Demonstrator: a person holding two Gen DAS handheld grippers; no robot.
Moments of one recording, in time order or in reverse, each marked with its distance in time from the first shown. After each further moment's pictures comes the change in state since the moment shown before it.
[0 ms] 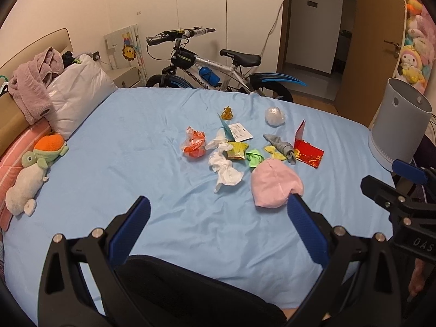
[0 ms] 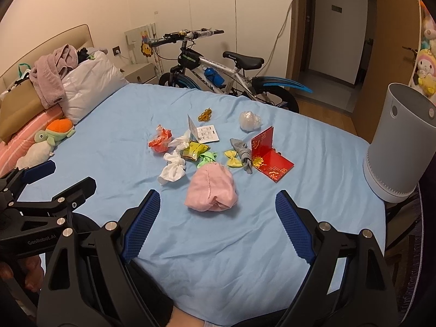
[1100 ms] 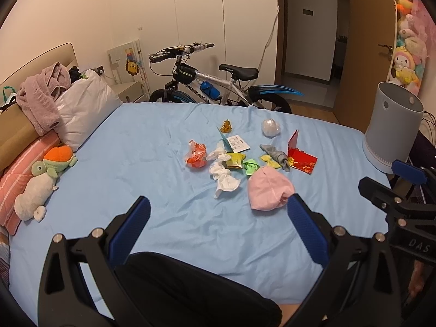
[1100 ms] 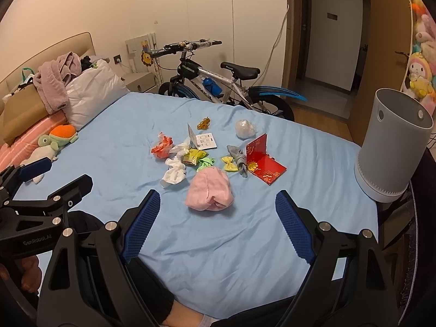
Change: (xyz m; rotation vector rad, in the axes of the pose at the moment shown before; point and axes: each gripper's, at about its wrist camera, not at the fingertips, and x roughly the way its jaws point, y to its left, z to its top) left arm -0.046 -0.015 -0.003 0.030 -0.082 0.032; right arm -0.040 -0.004 -0.012 0.004 -0.063 -0.011
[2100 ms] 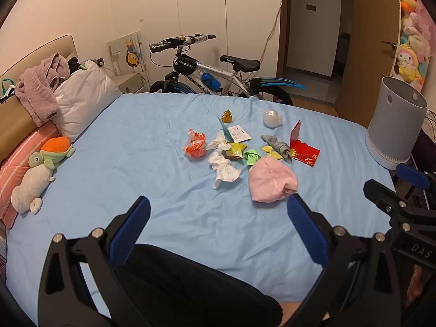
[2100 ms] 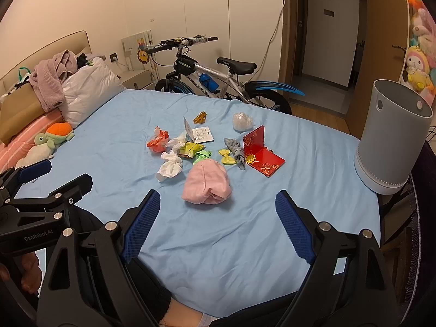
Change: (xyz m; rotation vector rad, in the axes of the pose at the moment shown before) left arm 0.018 0.000 -0.016 -0.017 0.038 -0.003; right arm 0.013 -0.002 -0.015 0.022 0.014 -0.009
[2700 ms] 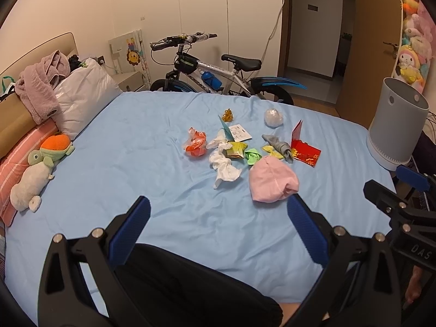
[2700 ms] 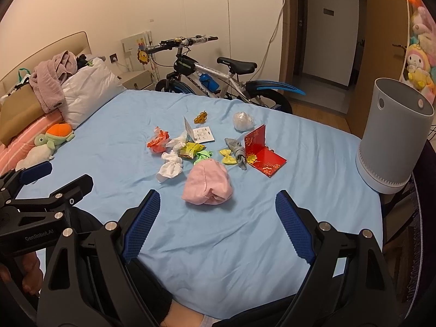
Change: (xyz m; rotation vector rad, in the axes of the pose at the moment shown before) left arm 0.001 0.001 -0.001 0.000 0.001 -0.003; right arm 0.001 -0.001 0.000 0.002 0.000 0.001
